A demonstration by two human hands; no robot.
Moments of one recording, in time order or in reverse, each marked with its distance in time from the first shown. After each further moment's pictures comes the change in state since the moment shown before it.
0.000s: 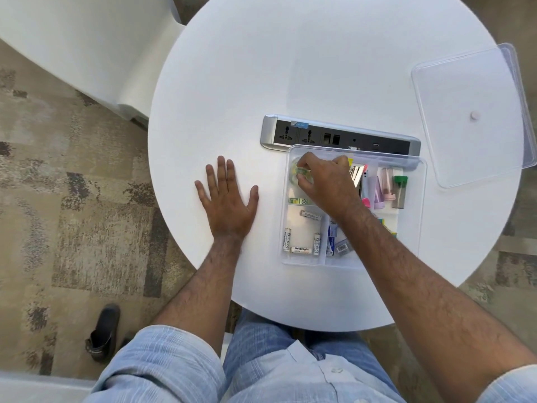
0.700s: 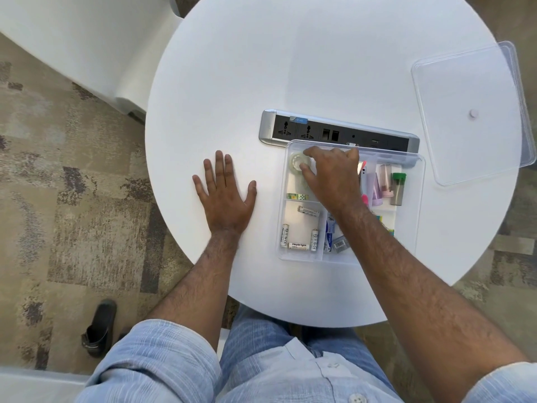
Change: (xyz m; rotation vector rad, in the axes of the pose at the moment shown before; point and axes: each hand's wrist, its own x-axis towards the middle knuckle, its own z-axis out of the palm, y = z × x) left_hand 0.000 0.001 -0.003 -0.007 -0.021 -0.015; right_hand 0.002 0.004 0.002 -0.142 0.117 0.079
